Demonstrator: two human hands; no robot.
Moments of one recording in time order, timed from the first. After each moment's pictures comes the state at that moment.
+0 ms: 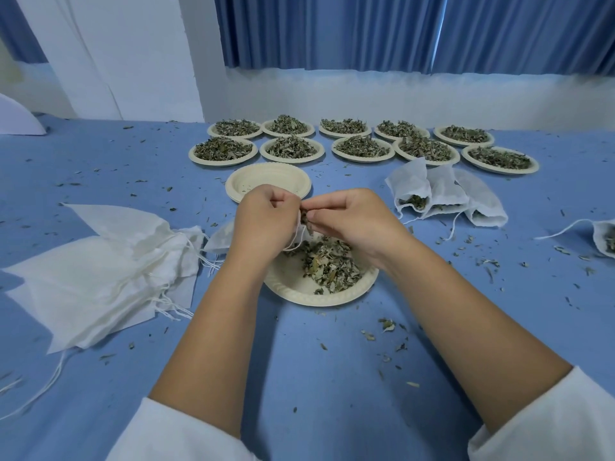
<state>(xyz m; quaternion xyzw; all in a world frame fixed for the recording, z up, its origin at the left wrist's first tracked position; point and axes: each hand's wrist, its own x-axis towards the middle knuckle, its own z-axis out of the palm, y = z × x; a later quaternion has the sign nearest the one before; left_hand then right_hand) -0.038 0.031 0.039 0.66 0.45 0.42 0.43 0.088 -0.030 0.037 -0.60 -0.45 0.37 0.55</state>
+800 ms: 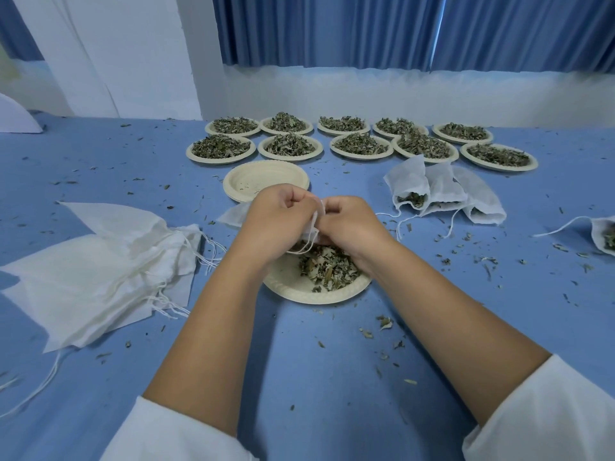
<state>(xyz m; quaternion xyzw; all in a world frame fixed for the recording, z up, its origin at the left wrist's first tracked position) -0.036 0.013 0.048 0.70 0.37 0.36 0.50 0.081 -0.023 0.025 -0.62 -0.40 0.38 0.57</state>
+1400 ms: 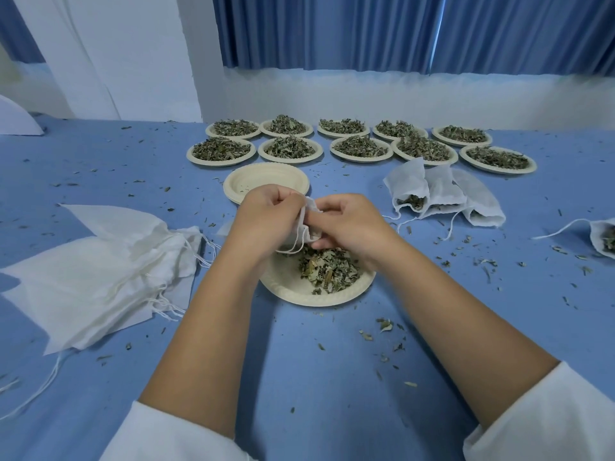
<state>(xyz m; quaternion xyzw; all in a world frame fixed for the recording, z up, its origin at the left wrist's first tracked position) -0.043 0.015 0.054 0.65 0.38 0.38 0.53 0.087 -0.026 0.030 -0.60 -0.44 0.39 0.55</state>
